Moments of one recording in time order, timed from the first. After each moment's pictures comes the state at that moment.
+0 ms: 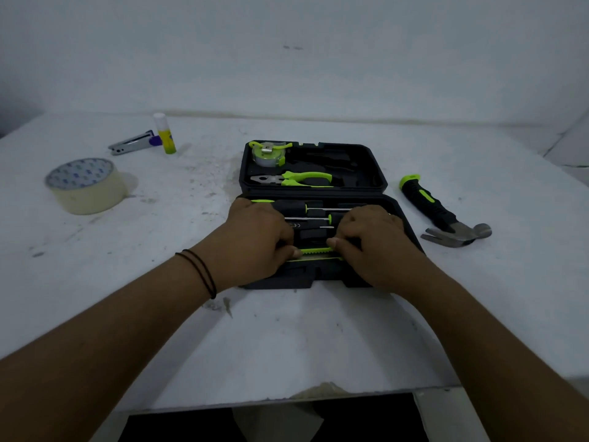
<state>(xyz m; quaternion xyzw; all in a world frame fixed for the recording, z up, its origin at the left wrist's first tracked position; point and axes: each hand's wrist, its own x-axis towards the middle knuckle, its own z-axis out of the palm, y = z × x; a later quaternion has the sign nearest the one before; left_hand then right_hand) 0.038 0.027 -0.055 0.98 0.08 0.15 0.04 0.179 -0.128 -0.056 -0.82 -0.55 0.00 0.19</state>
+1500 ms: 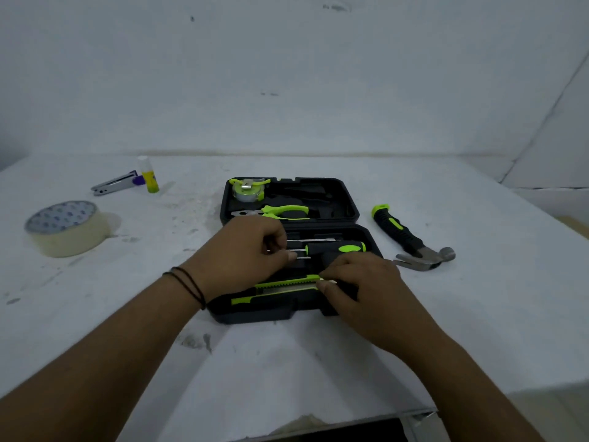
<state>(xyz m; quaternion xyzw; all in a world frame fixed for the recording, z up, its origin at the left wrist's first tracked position) 0.051 0.011 -0.016 0.95 0.15 0.17 0.23 0.152 -0.165 -0.042 -0.82 -0.52 -0.02 0.26</state>
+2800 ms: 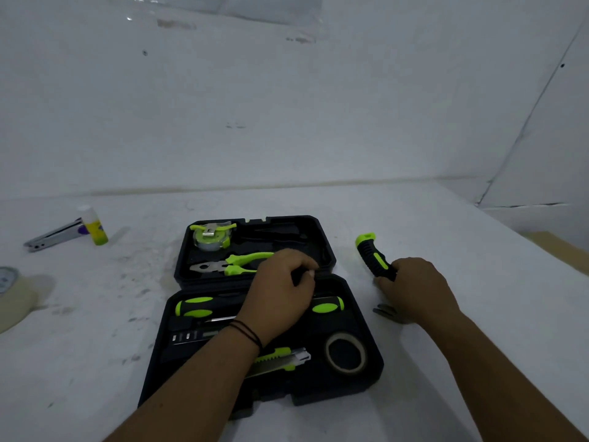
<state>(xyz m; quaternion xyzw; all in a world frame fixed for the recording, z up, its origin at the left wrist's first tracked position) 0.168 -0.007 -0.055 0.87 0.13 0.31 0.36 0.306 -0.166 -0.045 -0.96 -0.25 -0.05 0.14</state>
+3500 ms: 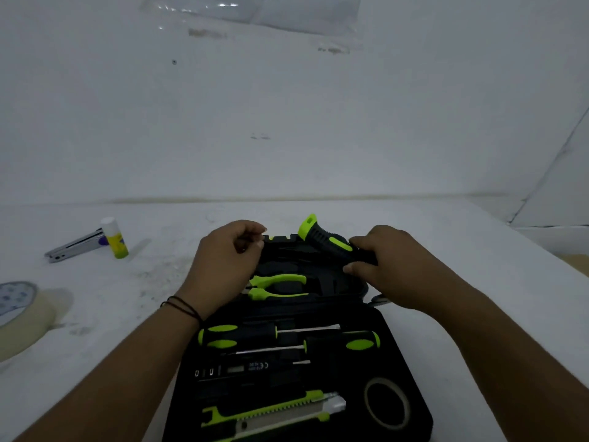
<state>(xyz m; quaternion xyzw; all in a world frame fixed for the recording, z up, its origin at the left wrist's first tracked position) 0.146 0.098 -0.020 0.81 0.25 0.36 0.41 0.279 -0.091 0.031 -0.86 -0.48 0.00 0.16</state>
